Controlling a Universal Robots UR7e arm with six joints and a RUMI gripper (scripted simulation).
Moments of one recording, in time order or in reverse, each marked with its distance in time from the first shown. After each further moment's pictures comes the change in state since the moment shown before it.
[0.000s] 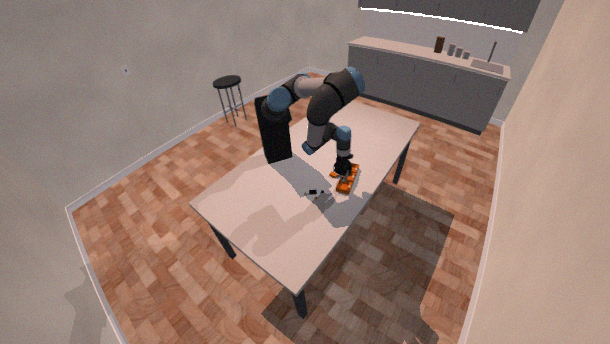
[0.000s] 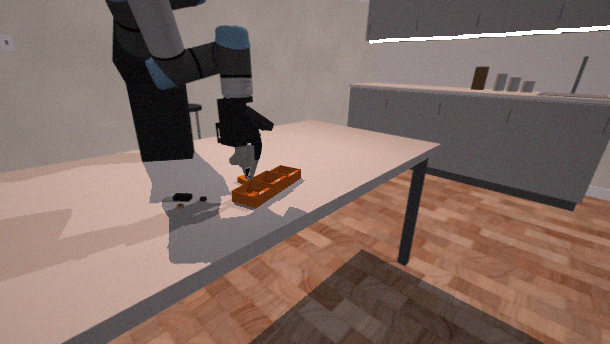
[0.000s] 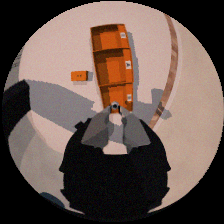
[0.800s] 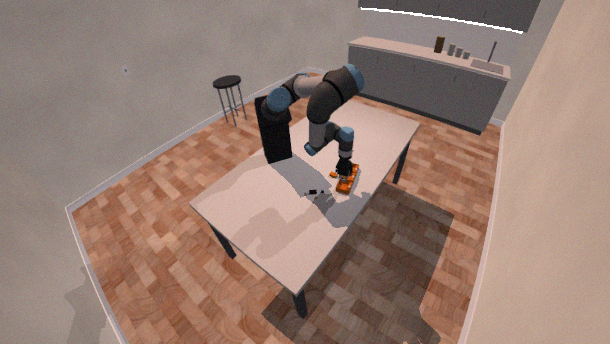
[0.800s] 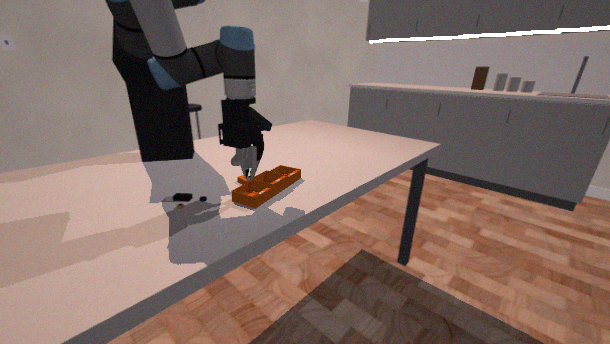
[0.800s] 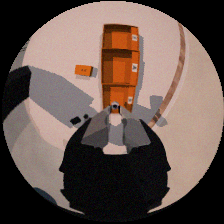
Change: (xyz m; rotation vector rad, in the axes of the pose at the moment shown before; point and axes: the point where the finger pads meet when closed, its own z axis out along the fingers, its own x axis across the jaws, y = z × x) arm 0.000 0.000 0.001 0.001 -0.037 -0.151
